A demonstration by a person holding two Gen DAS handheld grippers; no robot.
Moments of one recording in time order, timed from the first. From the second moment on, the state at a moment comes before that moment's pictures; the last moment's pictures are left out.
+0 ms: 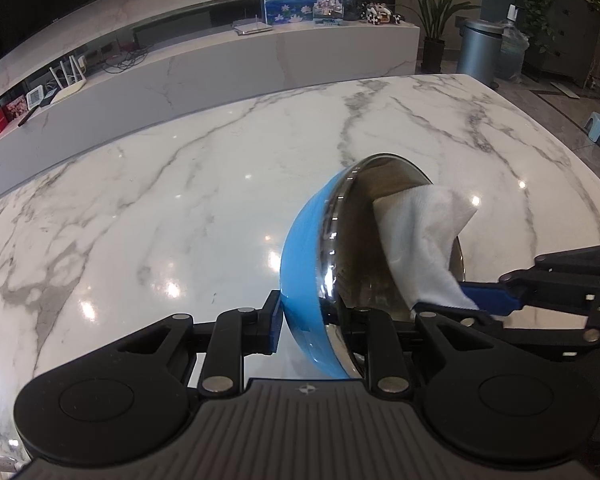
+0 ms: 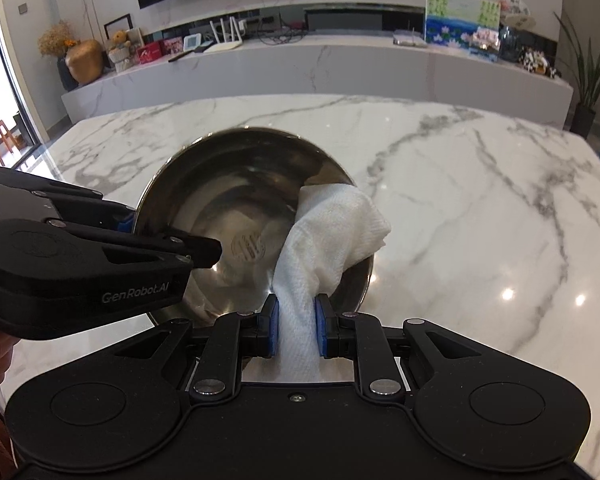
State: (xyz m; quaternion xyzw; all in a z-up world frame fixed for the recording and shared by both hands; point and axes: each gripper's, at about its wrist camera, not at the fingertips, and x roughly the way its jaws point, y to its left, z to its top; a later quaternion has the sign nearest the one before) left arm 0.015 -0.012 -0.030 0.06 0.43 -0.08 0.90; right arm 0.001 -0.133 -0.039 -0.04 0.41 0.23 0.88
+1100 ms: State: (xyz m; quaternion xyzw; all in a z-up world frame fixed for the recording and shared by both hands) left arm 0.010 -0.020 -0.033 0.10 0.42 -0.09 0.90; right arm -0.008 -0.125 -0.042 -0.09 0.40 0.22 0.88
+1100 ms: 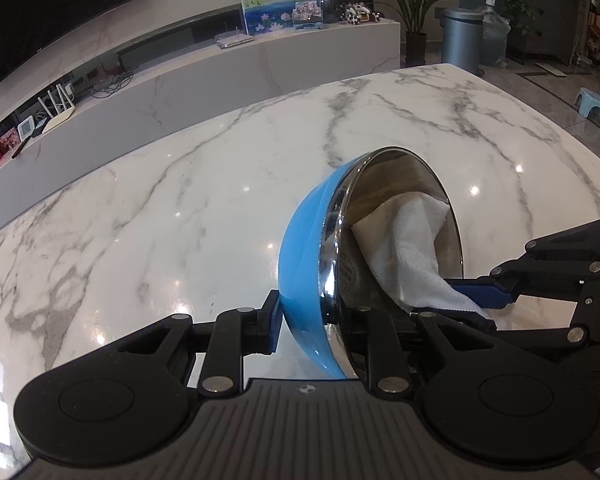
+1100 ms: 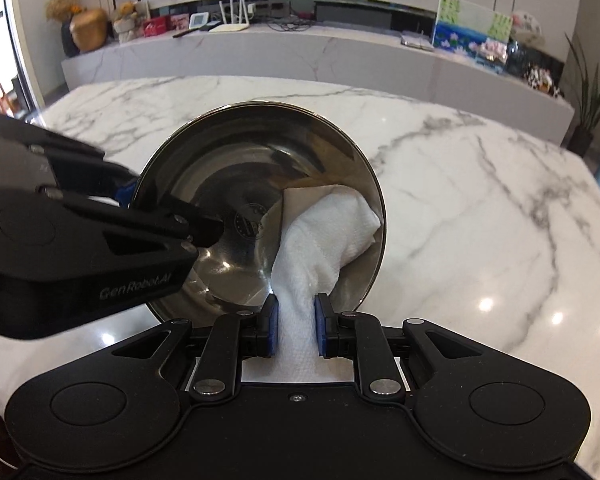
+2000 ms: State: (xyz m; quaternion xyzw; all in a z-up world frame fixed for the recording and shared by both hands) left arm 0.008 -0.024 -0.038 0.13 0.43 -0.11 0.88; right arm -0.016 -0.116 -0.045 -0.18 0.37 0.19 0.89
